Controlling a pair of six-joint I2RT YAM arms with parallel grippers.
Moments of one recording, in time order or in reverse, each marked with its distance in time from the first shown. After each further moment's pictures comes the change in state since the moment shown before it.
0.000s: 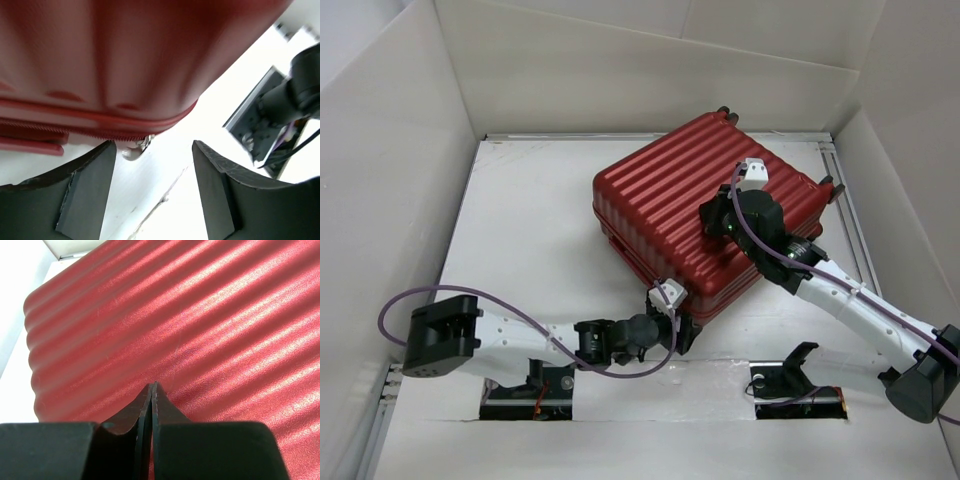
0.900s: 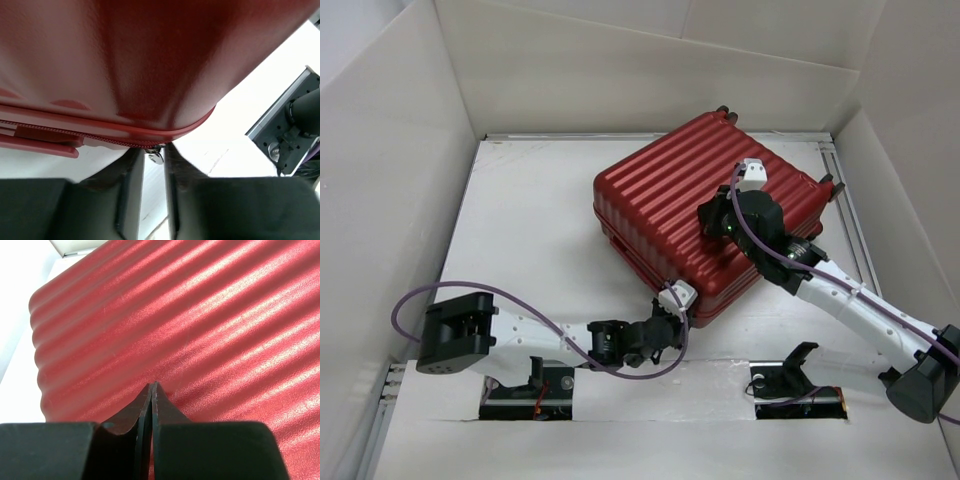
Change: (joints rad) left arm -0.020 0.072 0.080 -0.060 -0.113 0.031; right arm 0.006 -0.001 -0.001 0.003 -0.011 0.000
